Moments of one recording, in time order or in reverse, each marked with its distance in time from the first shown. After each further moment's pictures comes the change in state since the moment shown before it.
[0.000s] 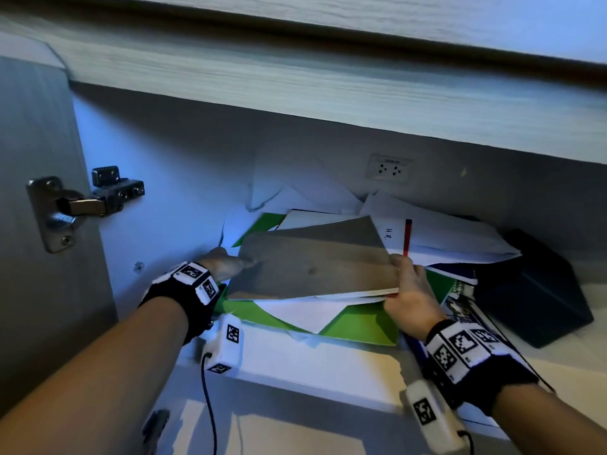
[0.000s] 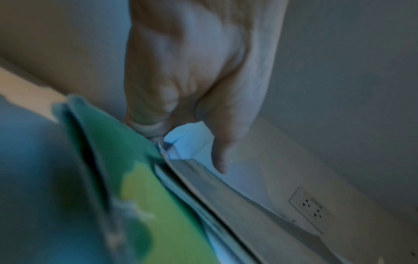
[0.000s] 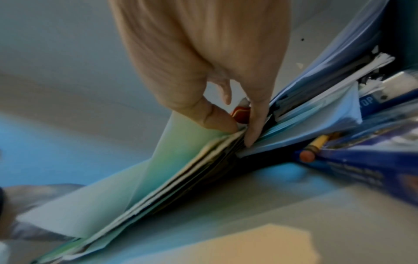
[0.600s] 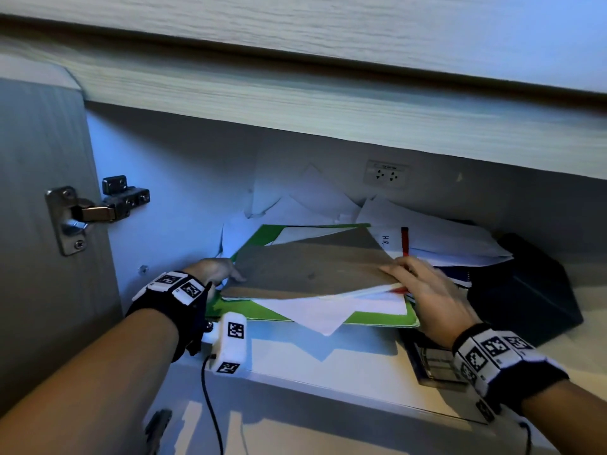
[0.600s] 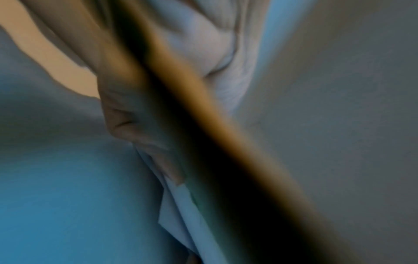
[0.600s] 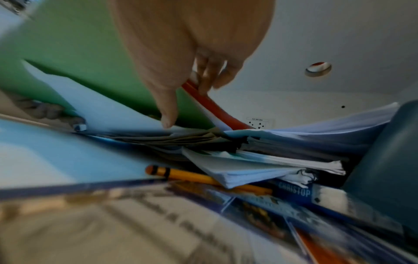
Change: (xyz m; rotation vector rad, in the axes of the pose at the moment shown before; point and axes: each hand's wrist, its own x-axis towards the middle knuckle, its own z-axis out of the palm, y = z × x) left_hand -0.020 -0.003 -0.002 -0.216 0.005 -0.091; right_hand 0.017 0.052 -0.030 -0.599 0.167 -0.723
